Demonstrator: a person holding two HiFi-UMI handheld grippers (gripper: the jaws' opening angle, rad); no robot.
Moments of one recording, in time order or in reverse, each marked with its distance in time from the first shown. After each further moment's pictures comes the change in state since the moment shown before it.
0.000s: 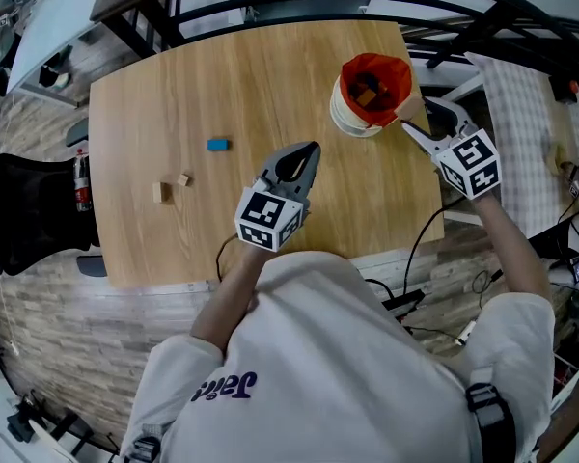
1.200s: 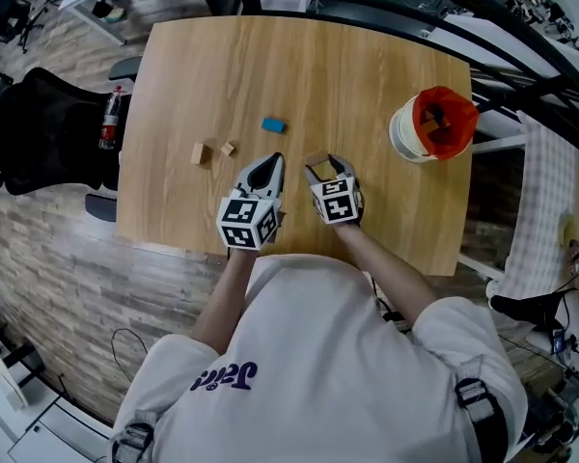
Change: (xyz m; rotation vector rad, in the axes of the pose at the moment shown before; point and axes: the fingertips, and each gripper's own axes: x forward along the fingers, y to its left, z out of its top) left arm -0.156 0.140 -0.074 -0.224 0.054 0.485; right arm 0.255 0.292 -0.033 0.285 0.109 0.113
